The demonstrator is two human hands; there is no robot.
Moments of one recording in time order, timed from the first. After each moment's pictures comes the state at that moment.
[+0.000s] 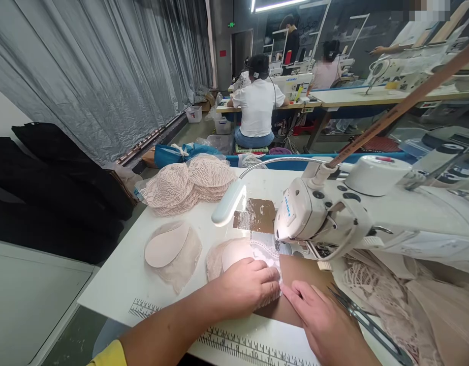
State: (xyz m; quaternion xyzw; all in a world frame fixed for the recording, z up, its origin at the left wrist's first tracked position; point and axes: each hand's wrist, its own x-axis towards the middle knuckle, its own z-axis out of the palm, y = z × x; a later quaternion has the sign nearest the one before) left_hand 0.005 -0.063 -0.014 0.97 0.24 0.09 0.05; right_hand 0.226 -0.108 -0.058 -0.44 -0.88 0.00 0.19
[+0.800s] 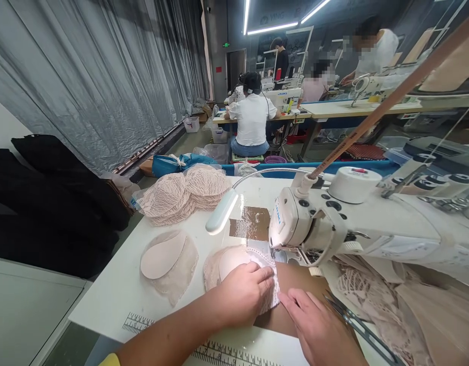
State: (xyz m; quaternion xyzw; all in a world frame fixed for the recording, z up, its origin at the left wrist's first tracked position) left_hand 0.013 -0.059 -0.025 0.95 0.27 0.11 0.07; right_hand 0.219 -0.111 -0.050 -0.47 -0.86 0.01 0.19
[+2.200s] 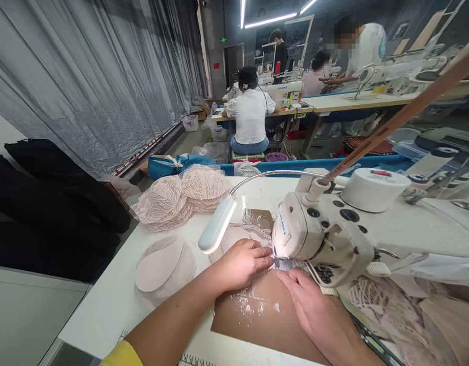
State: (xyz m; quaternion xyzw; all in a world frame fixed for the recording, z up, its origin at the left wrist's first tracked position) left_hand 0.004 0.011 -0.030 0.95 0.27 0.12 0.05; right_hand 0.217 -0.056 -0.054 -0.47 -0.84 -0.10 0.24
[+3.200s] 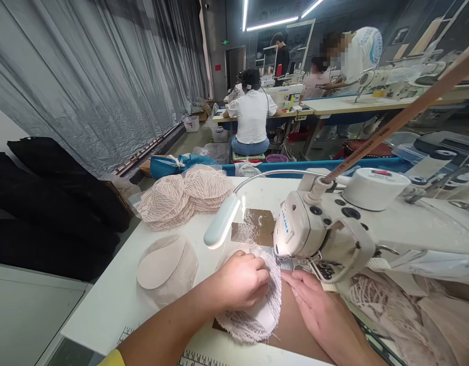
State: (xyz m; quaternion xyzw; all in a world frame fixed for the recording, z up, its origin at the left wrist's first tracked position) left_hand 0.006 -0.027 0.004 0.94 0.33 0.01 0.06; right_hand 0.225 -0.060 -0.060 -0.49 -0.84 -0.03 0.24
